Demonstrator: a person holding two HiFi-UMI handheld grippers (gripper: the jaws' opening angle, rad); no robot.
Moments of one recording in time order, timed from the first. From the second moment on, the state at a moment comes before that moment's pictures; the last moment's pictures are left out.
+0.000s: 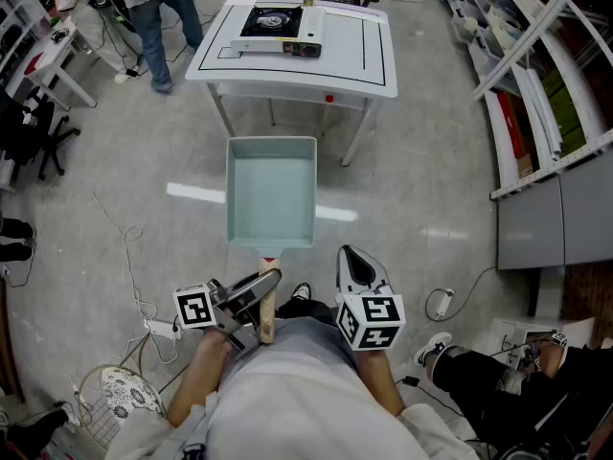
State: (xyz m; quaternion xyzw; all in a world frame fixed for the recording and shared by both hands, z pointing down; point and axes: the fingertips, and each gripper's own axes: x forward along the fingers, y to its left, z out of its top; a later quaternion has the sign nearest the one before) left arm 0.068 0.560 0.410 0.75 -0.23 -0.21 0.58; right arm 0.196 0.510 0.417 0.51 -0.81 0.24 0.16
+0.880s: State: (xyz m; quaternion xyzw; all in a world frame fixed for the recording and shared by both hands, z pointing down) left arm 0.079 0.534 0.398 0.74 -0.24 -0.24 0.58; right arm 0.207 0.484 0.413 0.49 -0.83 0.25 0.10
